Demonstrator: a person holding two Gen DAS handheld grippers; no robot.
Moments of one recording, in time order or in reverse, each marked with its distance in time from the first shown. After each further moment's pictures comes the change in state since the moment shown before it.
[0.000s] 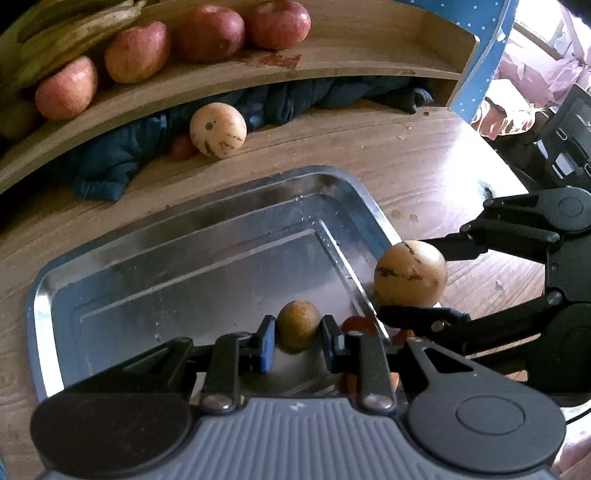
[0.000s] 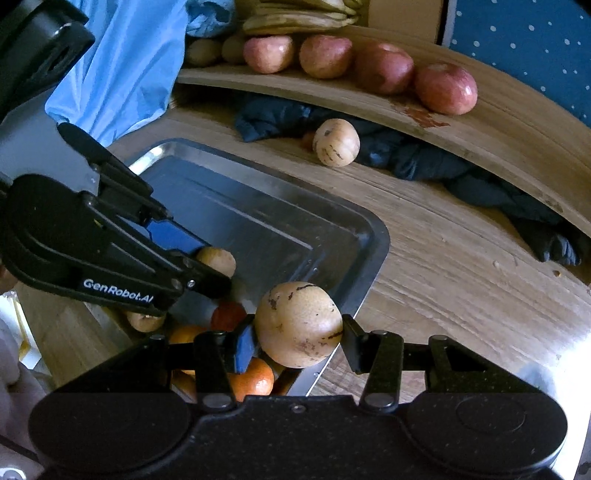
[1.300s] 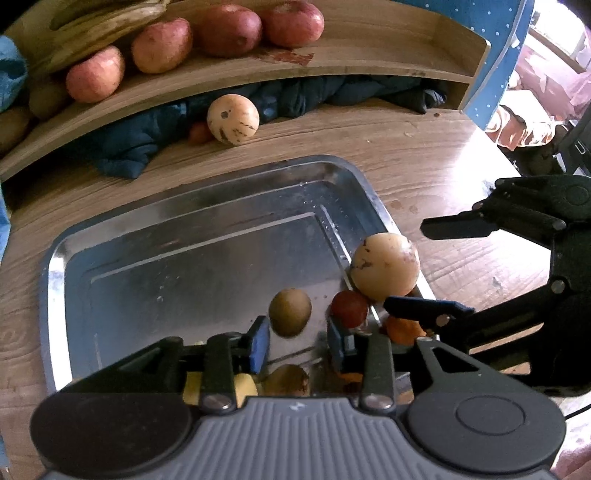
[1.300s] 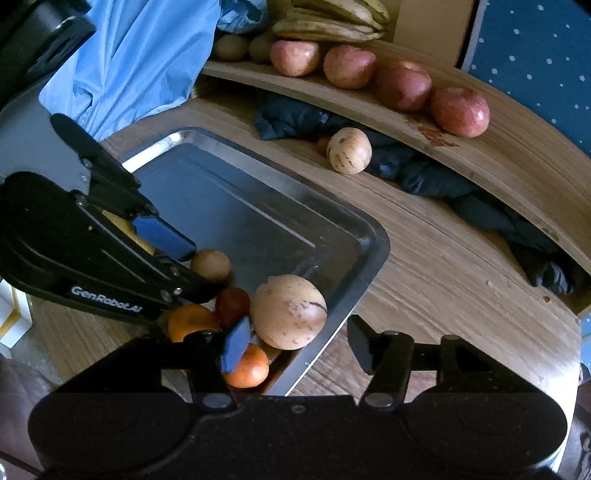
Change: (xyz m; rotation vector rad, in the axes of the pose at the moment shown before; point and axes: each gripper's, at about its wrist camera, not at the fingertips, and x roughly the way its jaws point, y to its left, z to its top) left arm -0.017 -0.011 -0.016 -0.066 -0.012 0.064; right arm -0.011 0.002 -0.005 -0.111 -0.015 -0.007
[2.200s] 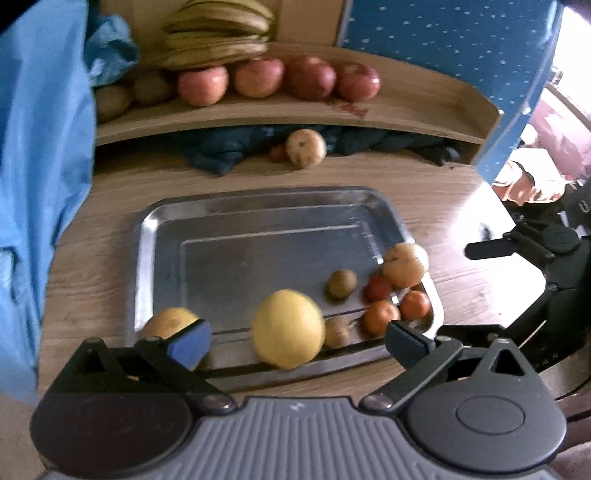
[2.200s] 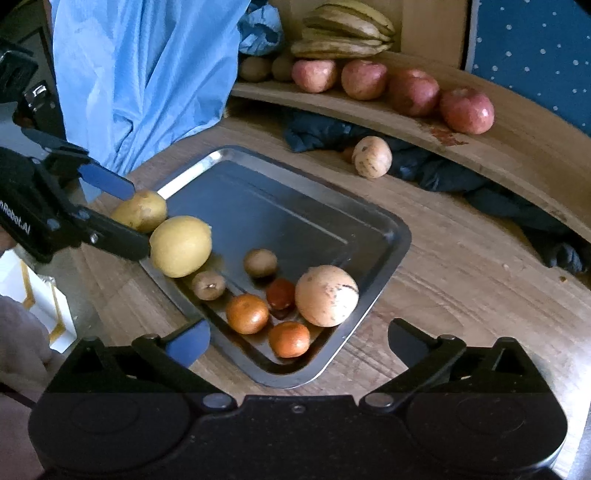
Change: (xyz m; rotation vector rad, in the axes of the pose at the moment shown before) left arm -0.080 0.053 -0.045 -0.156 -0.105 0.023; right arm -0.038 0.000 -0.010 0.050 -0.012 0.145
